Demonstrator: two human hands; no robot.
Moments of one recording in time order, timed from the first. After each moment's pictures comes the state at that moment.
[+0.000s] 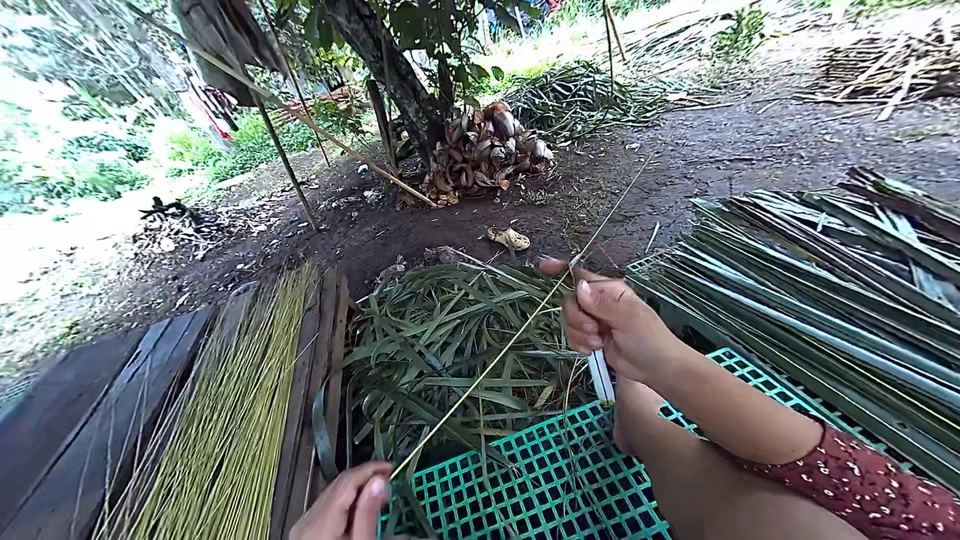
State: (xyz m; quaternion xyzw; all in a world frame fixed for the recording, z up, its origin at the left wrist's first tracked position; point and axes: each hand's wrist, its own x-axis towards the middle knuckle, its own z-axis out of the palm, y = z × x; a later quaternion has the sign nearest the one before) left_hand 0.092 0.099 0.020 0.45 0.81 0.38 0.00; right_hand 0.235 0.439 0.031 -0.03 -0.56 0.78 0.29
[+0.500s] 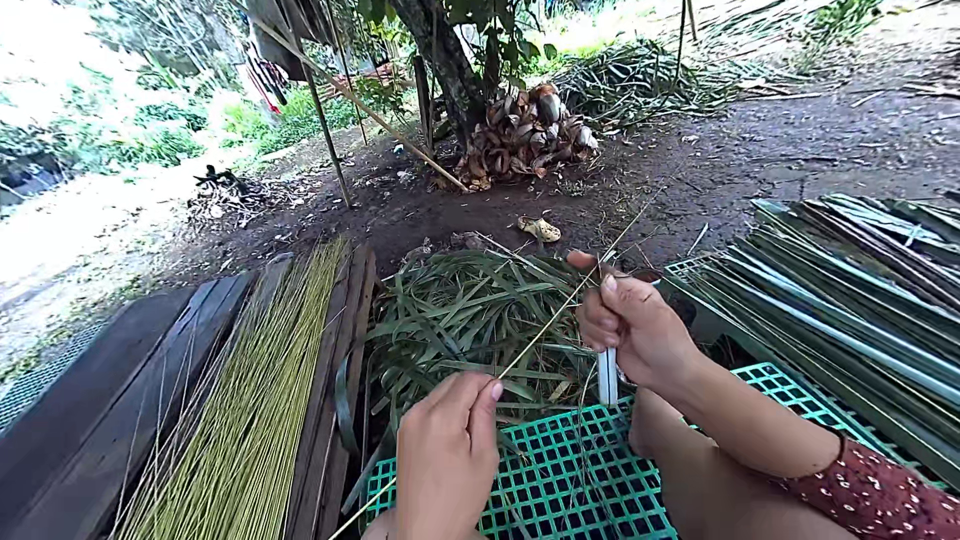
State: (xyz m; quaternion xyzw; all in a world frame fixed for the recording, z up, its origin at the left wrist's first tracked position) left_hand 0.130 0.200 0.047 0.48 0.77 0.38 -0.17; right_hand 0.220 0.421 0.029 -0.01 -0.52 0.80 0.30
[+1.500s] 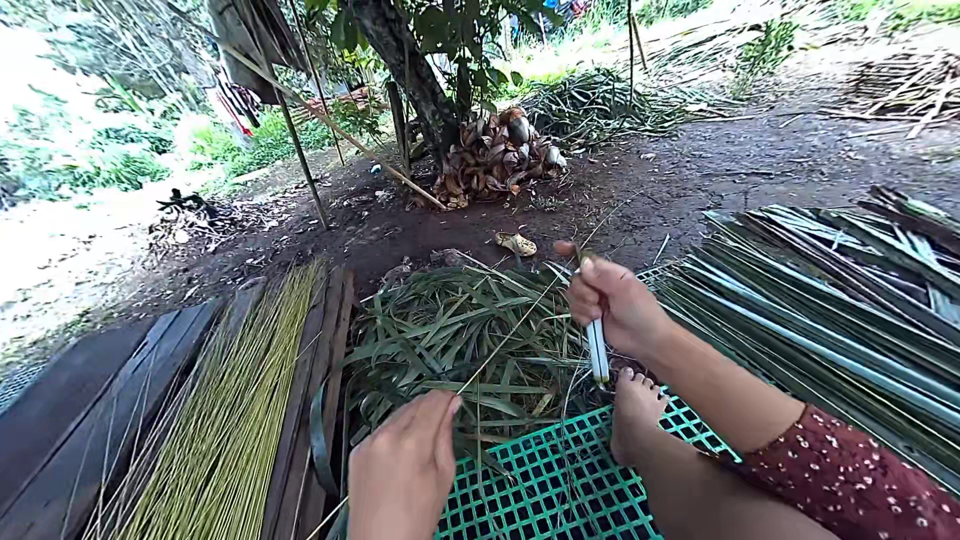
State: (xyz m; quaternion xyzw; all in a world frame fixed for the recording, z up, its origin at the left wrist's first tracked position) left_hand 0.114 0.196 0.045 0.51 0.78 0.25 -0.25; right_hand 0.218 0.473 0.032 -0.07 -0.55 0.76 0.33
